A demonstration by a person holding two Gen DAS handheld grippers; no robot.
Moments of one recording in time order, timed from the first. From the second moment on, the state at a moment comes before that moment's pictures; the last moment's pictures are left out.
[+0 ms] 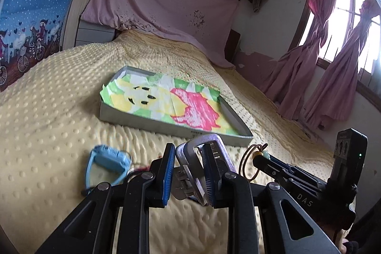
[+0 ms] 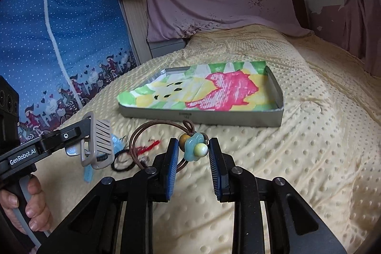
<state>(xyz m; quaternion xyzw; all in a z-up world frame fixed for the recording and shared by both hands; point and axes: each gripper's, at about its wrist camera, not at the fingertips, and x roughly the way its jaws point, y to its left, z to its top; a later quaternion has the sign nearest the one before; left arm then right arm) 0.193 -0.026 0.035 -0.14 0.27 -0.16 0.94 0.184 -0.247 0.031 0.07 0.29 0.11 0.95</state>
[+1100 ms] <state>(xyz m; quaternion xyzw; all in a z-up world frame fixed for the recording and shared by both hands) 0.373 -0.015 -0.011 -0.12 0.38 -0.07 0.91 0.370 -0.222 -0.021 0.07 0.41 0.08 0.91</state>
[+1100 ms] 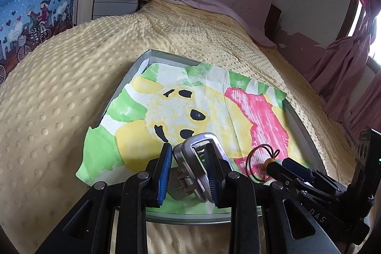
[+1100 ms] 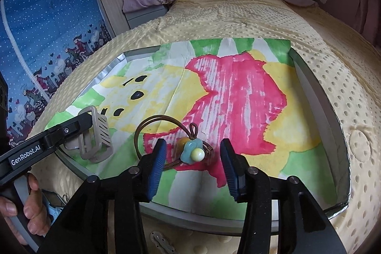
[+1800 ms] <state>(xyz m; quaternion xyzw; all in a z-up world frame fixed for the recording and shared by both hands) 0.274 0.001 0.036 -0.08 0.21 -0.03 0.97 0.261 -0.244 0.049 0.08 0.21 0.03 0.98</state>
